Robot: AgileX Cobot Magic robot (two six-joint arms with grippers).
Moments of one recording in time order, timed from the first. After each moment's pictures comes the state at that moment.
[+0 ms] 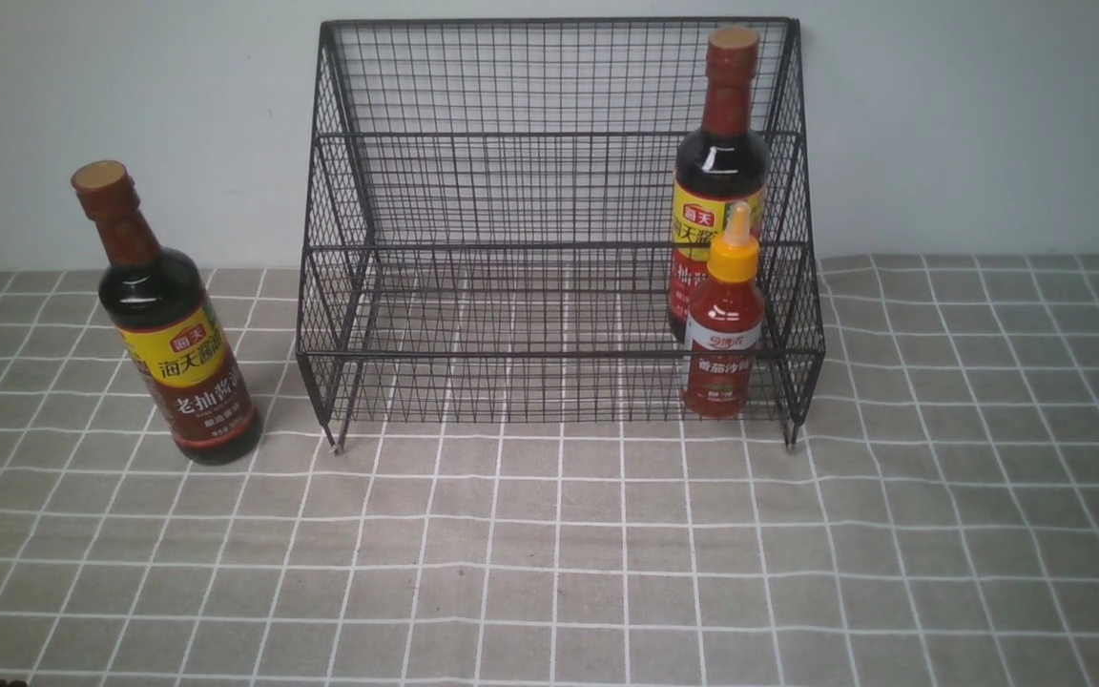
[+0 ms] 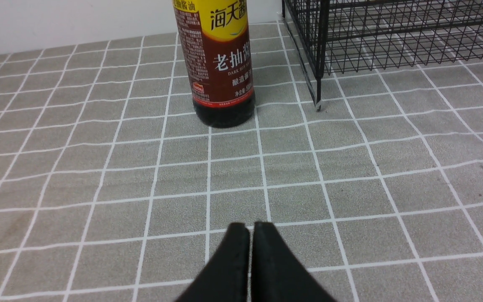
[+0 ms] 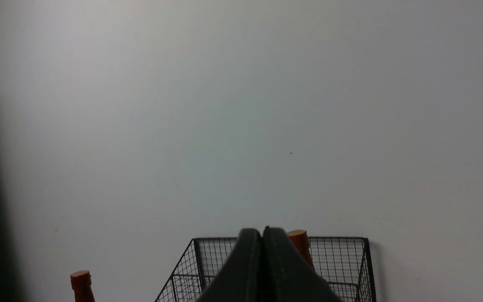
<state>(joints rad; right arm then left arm) 0.40 -0.02 -0.49 0.00 0.36 0.20 -0.06 -0.01 0.03 -0.01 0.38 0.07</state>
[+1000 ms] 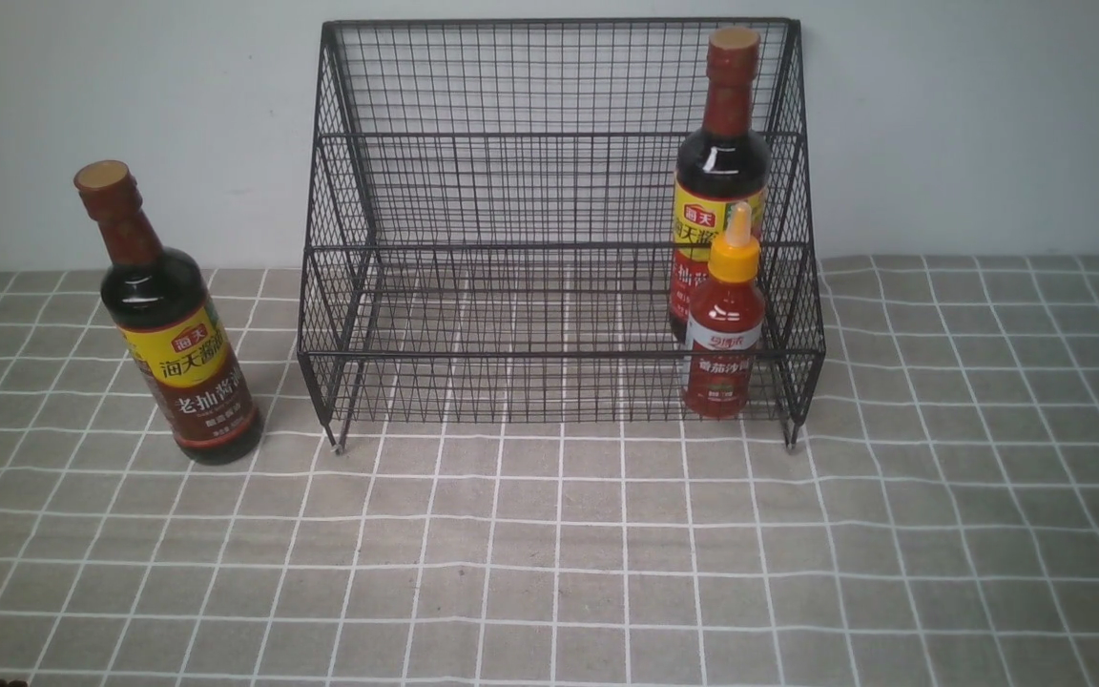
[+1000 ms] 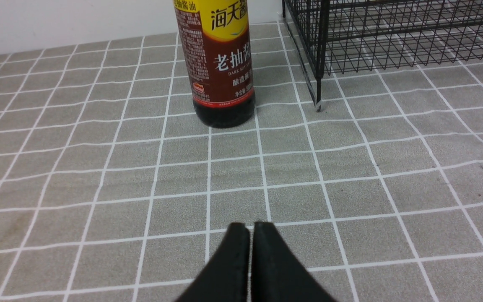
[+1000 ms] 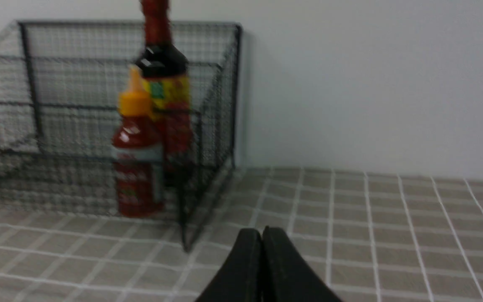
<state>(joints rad) 0.09 -0.02 0.00 0.08 0.27 -0.04 -0.06 -0.01 0.03 -0.01 0.38 0.07</state>
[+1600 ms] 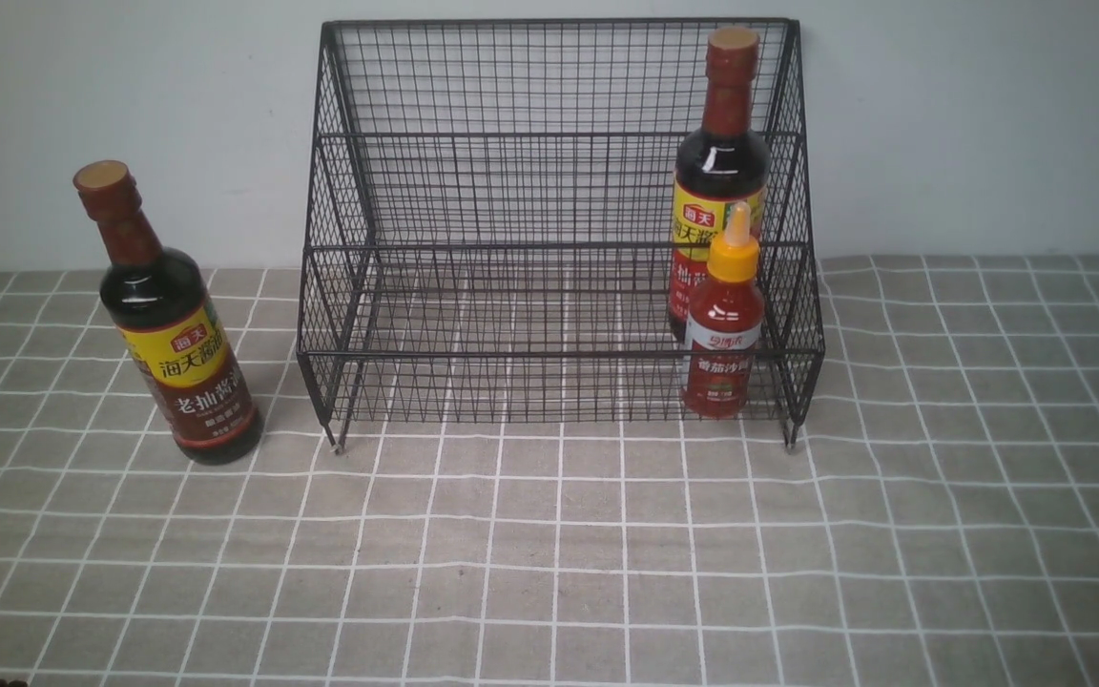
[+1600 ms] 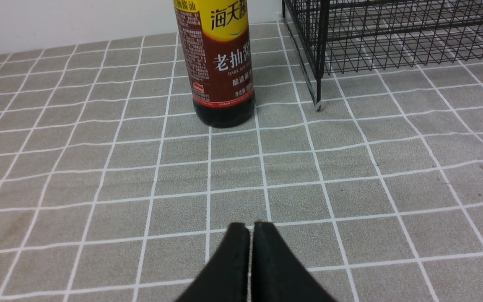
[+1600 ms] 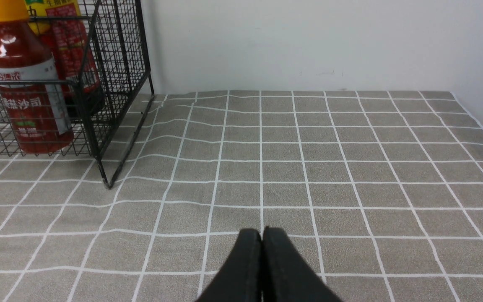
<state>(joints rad) -0.05 -0.02 0.02 0.09 0.37 -0.05 -0.06 -0.01 0.03 -0.01 0.38 0.07</state>
